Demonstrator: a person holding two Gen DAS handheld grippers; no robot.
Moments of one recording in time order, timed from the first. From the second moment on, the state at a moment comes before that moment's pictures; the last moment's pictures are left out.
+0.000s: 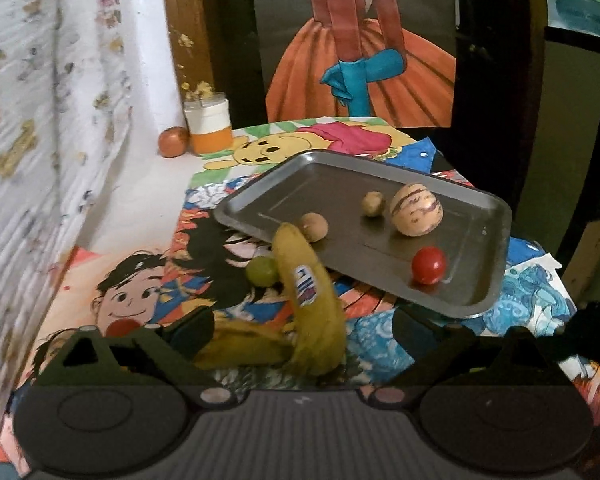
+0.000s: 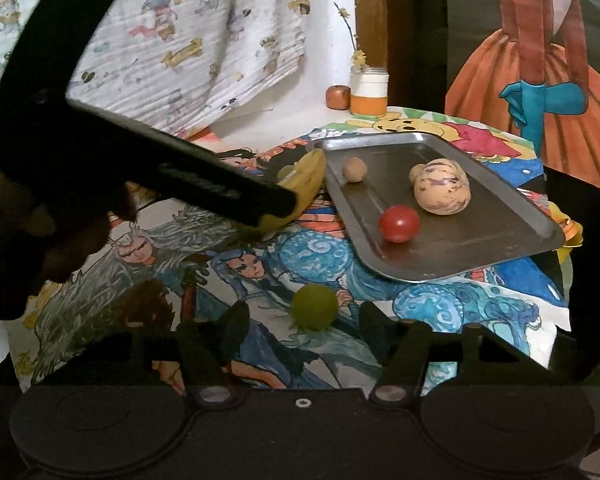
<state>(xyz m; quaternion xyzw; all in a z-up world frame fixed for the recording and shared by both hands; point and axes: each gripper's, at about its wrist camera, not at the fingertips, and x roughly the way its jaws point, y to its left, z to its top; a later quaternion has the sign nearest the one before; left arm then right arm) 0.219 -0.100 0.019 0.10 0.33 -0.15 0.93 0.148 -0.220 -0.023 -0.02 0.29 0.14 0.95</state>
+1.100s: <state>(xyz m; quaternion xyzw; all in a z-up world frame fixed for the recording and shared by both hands) 0.261 -0.116 -0.001 0.08 0.40 -0.14 0.90 0.157 -0.224 -0.024 -0.01 0.29 0.13 0.95</state>
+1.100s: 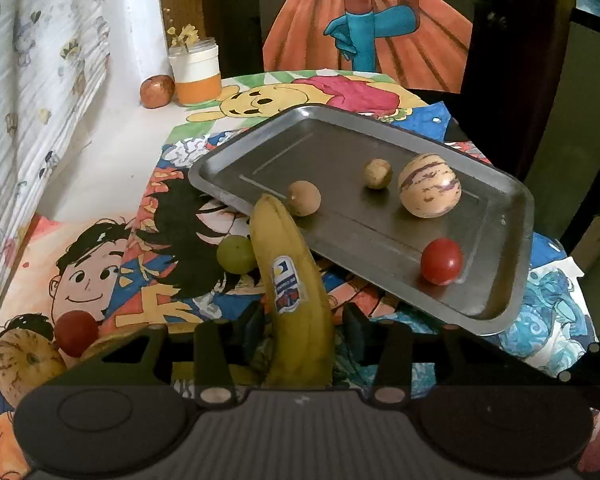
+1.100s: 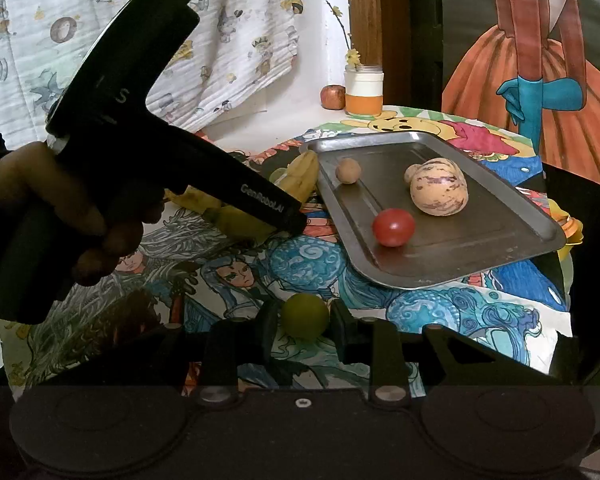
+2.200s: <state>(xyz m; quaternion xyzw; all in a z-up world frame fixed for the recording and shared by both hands) 0.222 -0.087 0.016 -0.09 0.42 -0.13 0.89 0.148 -0.247 -0.006 0.01 0.26 0.11 0.96</state>
